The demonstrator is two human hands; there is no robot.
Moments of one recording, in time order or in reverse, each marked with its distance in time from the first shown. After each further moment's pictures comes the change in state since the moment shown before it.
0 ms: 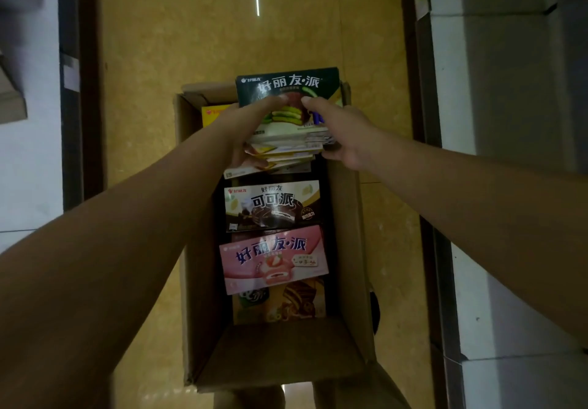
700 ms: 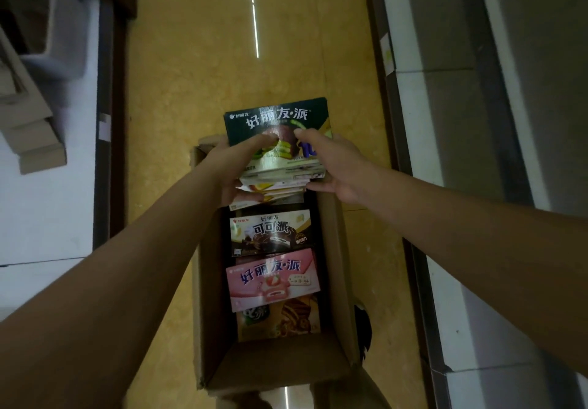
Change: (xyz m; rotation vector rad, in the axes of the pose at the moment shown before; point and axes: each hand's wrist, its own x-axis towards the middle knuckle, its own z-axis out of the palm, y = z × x) left_hand -0.106 0.038 -0.005 -0.050 0.013 0.097; right_hand -0.099 -0.052 -0.014 0.056 -0.066 -0.038
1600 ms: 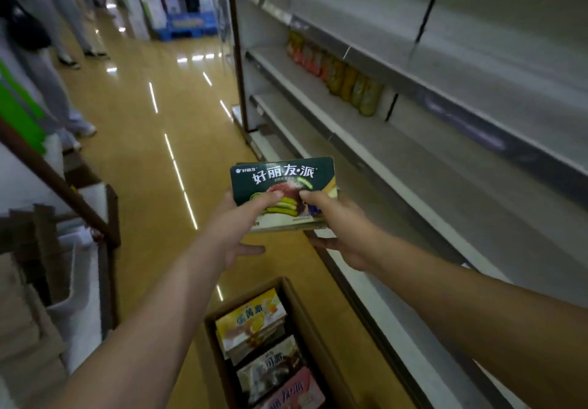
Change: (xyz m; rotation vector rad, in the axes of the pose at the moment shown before) left_hand -0.346 0.222 -0.004 0.123 -0.233 0.524; right_hand -0.374 -0.172 0.014 0.168 0.314 -0.524
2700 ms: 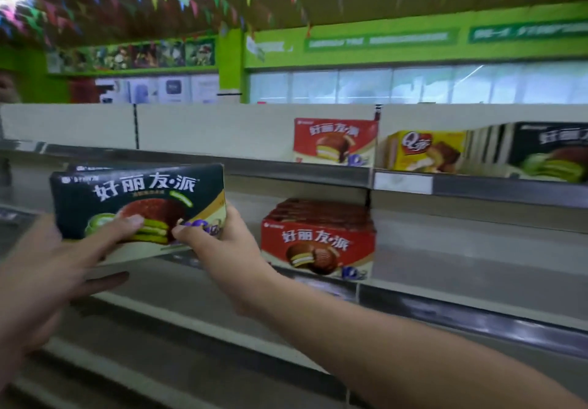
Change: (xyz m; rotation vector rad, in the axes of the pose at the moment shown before) left_hand -0.266 0.294 0.225 0.061 -0.530 0.672; right_hand -0.336 -0.263 -0.229 0.007 0.476 -0.713
